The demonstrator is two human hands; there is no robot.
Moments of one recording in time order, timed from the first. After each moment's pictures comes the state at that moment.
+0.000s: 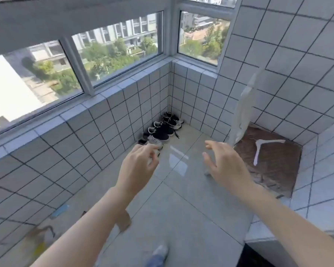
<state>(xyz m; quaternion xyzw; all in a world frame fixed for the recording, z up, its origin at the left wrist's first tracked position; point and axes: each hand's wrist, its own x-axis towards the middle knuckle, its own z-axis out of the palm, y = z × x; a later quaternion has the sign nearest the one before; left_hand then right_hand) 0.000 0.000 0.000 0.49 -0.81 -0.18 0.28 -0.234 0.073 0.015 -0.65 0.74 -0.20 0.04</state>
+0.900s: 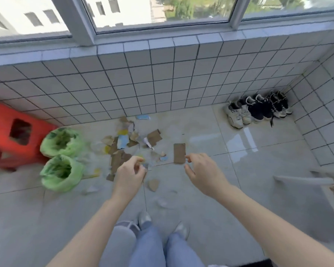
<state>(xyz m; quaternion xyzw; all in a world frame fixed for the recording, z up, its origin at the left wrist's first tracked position) 0.297 0.226 -0.140 0.83 -0.41 -0.25 0.28 0.088 0.120 -0.118 -0.87 0.44 0.01 0.23</state>
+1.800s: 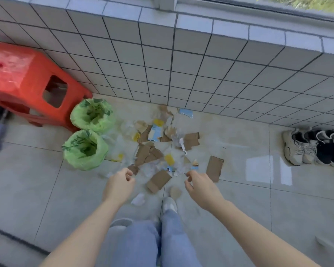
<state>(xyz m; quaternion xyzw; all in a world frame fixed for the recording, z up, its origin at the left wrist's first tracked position) 0.533 0.240 -0.302 0.91 -0.15 -0.34 0.17 0.339 0.069 -0.292 -0.83 0.39 0.21 0.34</state>
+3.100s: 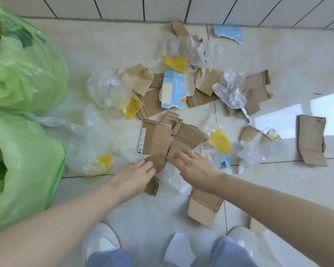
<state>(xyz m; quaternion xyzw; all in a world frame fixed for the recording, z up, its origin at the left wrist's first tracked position) 0.727 0.246 -0.923 0.57 -0.78 -0.24 -0.11 0.529 0.117 -0.914 -0.96 0.13 0.22 0.14</state>
